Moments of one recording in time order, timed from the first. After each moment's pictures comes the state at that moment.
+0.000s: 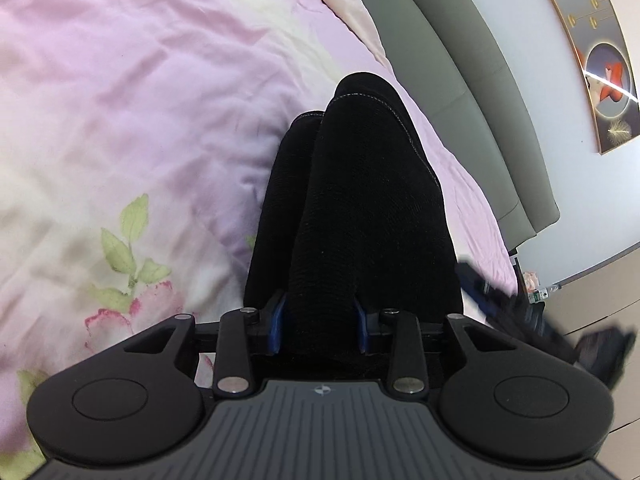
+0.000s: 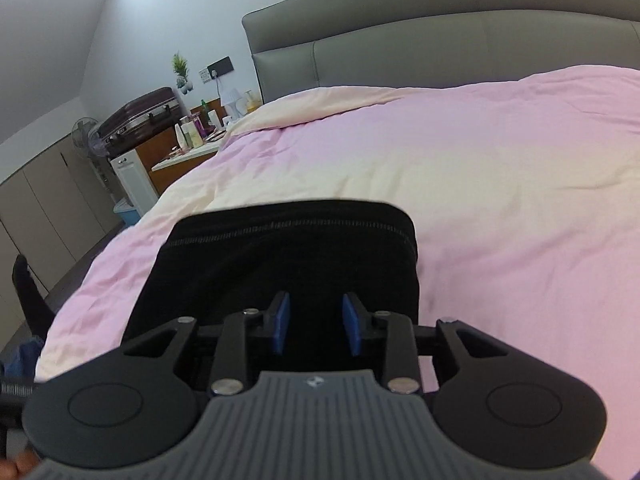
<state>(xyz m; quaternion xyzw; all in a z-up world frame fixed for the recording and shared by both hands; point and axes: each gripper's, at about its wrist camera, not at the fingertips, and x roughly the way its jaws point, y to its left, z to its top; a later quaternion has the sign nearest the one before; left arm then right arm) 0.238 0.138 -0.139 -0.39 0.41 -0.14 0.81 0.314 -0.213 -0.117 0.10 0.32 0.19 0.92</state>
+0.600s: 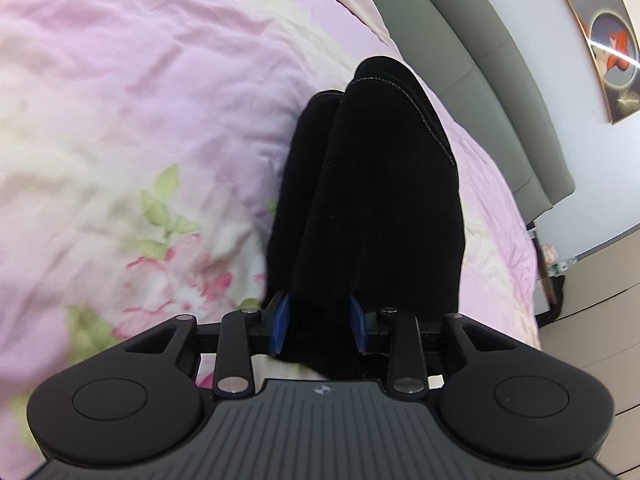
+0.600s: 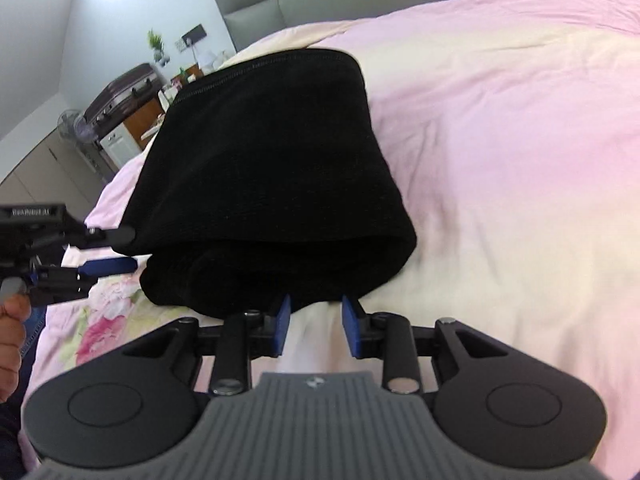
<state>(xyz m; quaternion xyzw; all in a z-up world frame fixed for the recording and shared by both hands) 0.203 0.137 -0.124 -0.34 0.44 -0.12 0.82 0.165 -0.249 -0.180 0.15 0.38 0.16 0.90</state>
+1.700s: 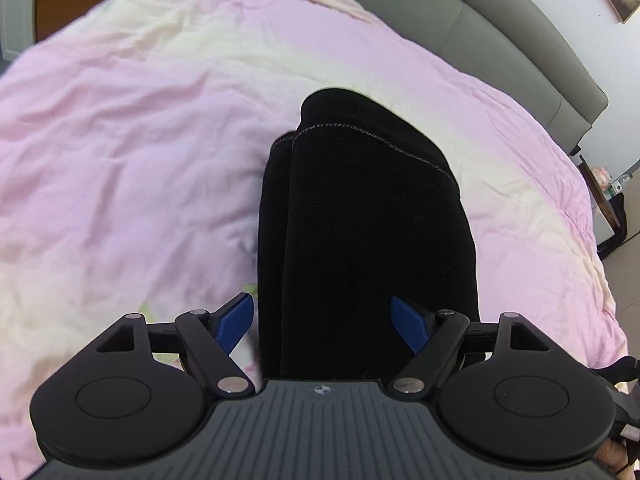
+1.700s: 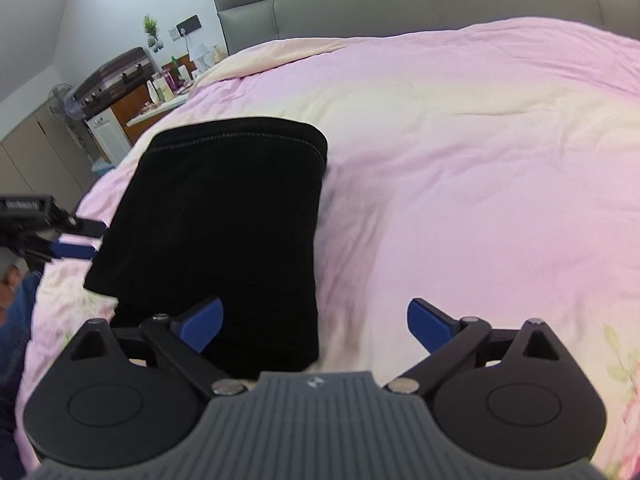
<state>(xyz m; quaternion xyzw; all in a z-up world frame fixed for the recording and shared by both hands) 0.285 0.100 -0.067 -0.19 0.49 -0.12 0.84 0.237 -0.310 -0.106 0.11 0.40 0.17 0.89</state>
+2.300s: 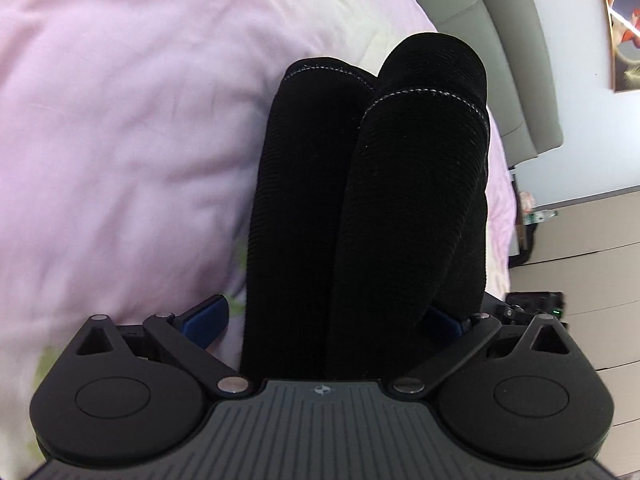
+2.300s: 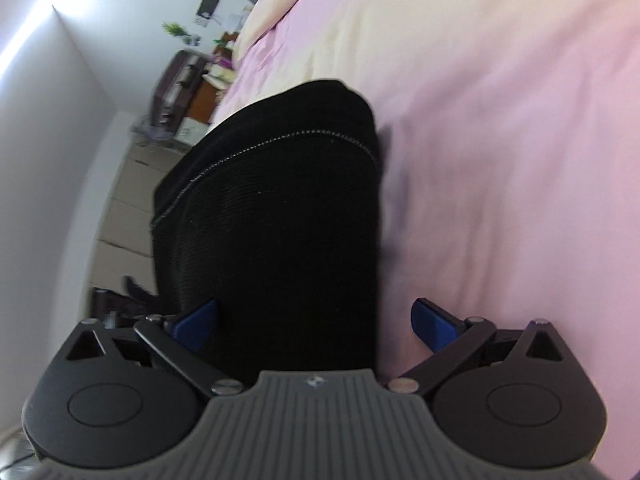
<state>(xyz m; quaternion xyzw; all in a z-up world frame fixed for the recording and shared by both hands) 0.348 0.135 -0.177 -0.37 0.54 -0.24 0.72 0.419 -0.312 -0.206 0.35 0.50 0.34 0.71</state>
